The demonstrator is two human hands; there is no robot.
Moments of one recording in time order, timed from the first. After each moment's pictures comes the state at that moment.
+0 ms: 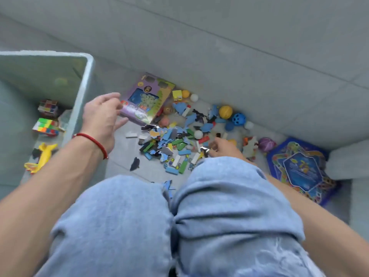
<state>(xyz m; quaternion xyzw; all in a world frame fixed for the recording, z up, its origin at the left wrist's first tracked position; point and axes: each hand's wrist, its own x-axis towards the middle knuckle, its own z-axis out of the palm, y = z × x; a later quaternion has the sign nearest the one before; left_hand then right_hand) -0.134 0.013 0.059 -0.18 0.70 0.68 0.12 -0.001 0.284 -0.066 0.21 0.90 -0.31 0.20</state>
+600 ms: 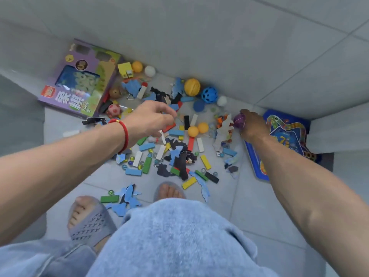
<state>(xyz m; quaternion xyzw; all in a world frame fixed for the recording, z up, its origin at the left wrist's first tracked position) -0.125 0.203 -0.041 0.12 0.81 0.36 0.45 0.030 0.504 -0.194 0.40 0.89 -0.13 0.19</state>
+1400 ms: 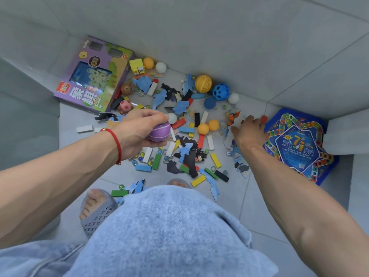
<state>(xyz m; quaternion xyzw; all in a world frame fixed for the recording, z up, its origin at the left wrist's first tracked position) -0.120 0.164 -0.055 -0.13 0.71 0.52 0.46 0.018 0.428 -0.194 0.49 0.85 -0.10 0.15</state>
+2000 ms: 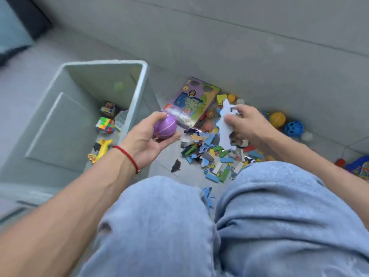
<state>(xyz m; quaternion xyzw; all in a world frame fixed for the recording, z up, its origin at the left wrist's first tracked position) -0.112 -0.014 0.061 -0.27 0.55 0.76 0.23 -0.077 0.232 0.014 0.18 0.78 -0.60 0.10</state>
